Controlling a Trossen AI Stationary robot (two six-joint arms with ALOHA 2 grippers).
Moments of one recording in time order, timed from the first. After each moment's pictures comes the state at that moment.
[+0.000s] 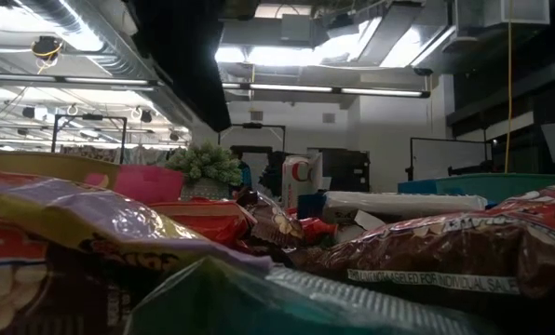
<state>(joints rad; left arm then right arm) -0.41 1.79 1.32 -0.72 -0.45 -0.65 0.74 1.44 1.04 -1.20 -0.11 0.70</state>
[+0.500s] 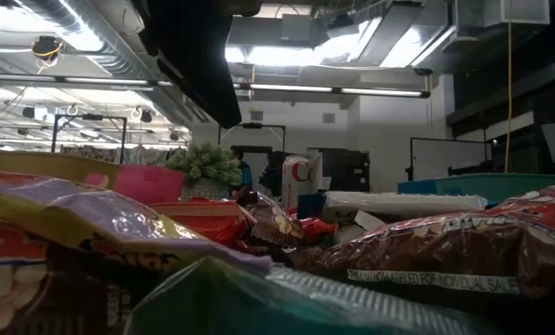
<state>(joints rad) -0.41 1.79 1.32 -0.68 -0.45 -0.64 0.74 1.44 1.04 -1.20 -0.09 0.67</state>
